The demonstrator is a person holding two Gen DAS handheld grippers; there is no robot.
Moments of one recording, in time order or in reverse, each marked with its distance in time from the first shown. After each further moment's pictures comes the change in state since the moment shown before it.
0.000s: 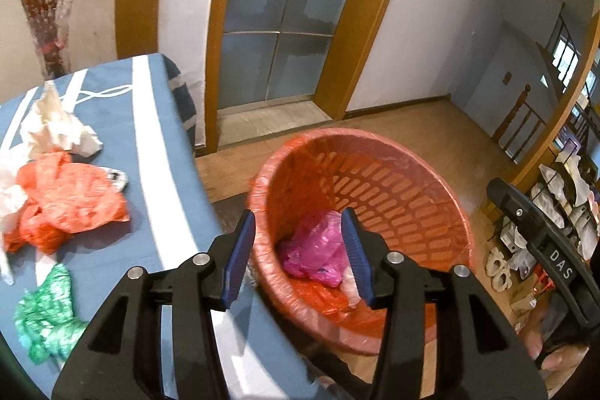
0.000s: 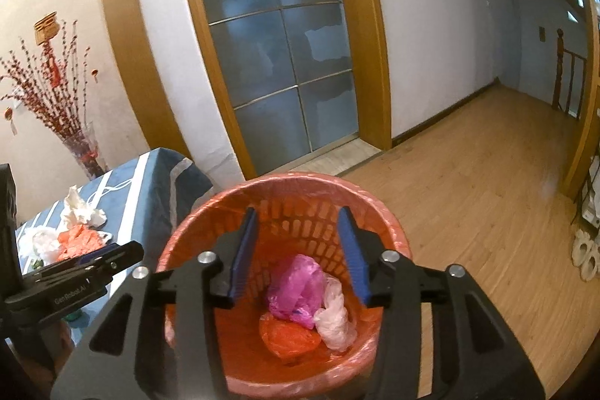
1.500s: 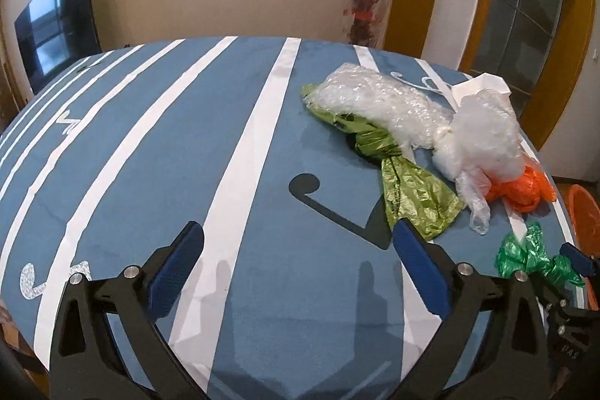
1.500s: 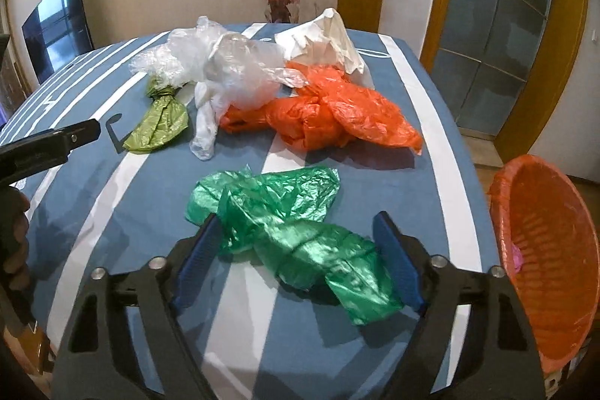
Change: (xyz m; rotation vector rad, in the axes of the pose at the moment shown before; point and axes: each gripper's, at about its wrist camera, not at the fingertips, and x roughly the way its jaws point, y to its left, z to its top) left arm -0.148 0.281 -0.091 -0.356 -0.055 0.632; right arm 0.025 0.299 -0.115 -0.543 0.321 0.351
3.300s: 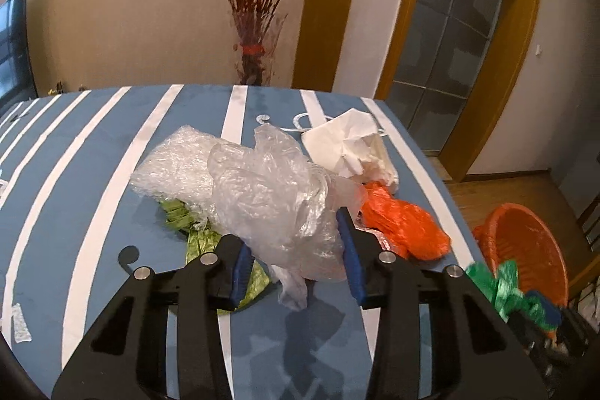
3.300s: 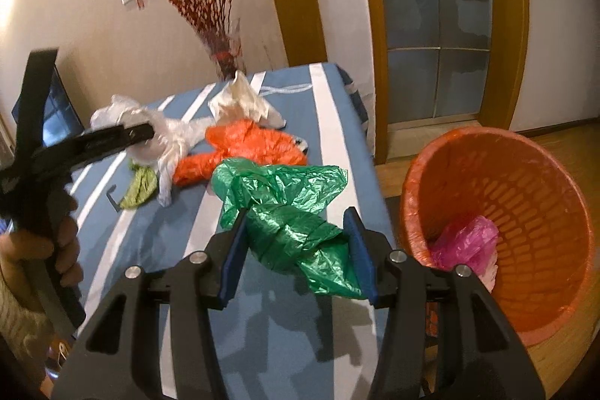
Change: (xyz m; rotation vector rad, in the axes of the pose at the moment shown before) left arm -0.024 -0.122 0.036 0.091 -0.088 -0.245; right arm -0.070 -0.091 -0.019 0.248 -0.154 0.021
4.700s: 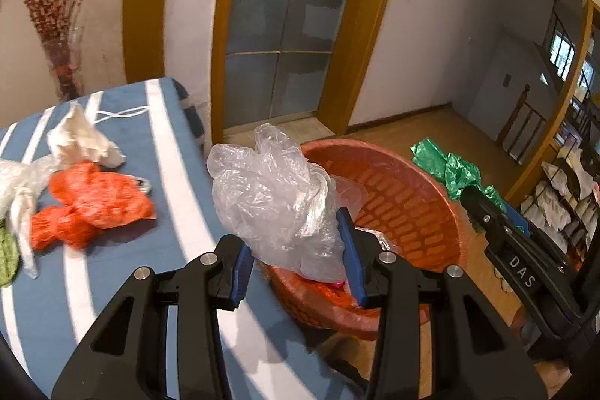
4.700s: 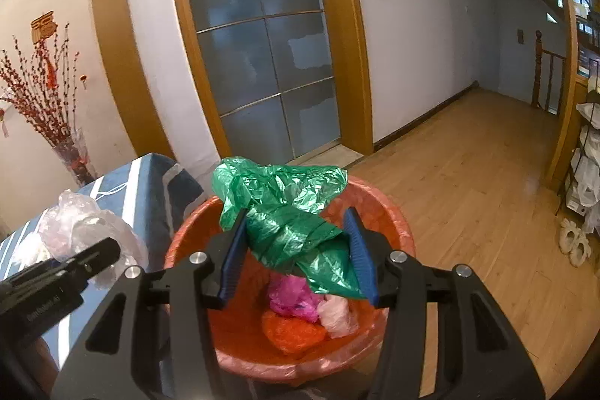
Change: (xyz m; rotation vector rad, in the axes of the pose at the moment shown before) left arm 0.001 -0.213 -0.048 0.265 0.071 -0.400; right arm -0.080 -0.167 -0.016 0.312 -0.251 -0.462
